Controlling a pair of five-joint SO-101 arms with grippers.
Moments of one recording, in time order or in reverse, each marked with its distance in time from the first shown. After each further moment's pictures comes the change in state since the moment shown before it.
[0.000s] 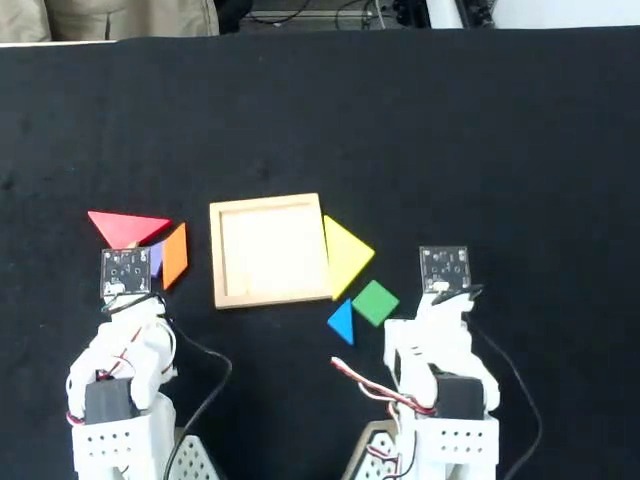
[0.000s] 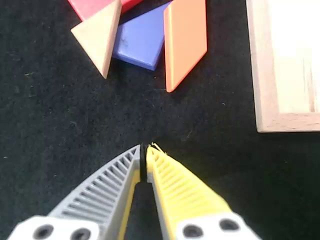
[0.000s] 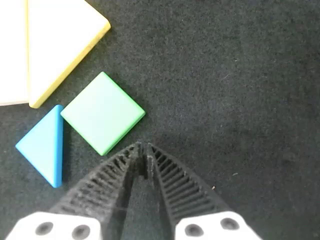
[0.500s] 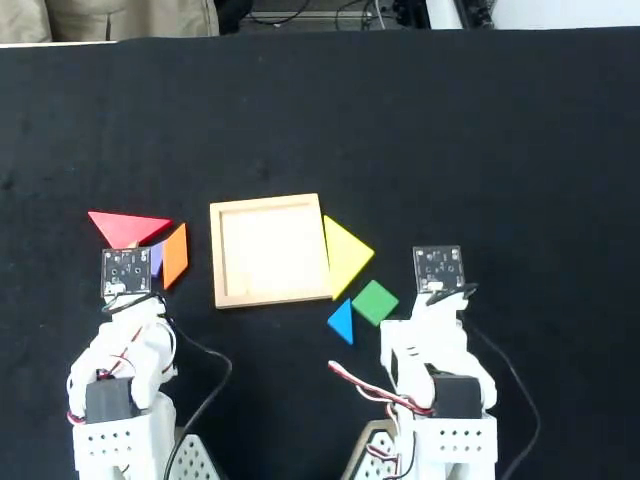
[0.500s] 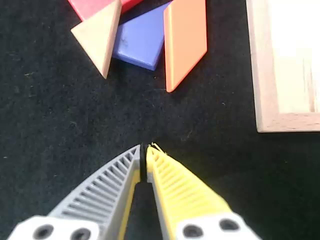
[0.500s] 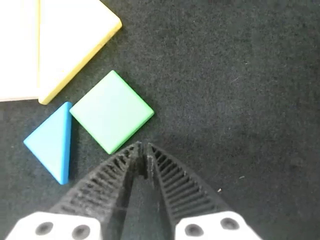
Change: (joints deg) left arm 0.0 0.0 0.0 0.0 0.0; right arm -1.9 0.0 0.0 0.0 0.0
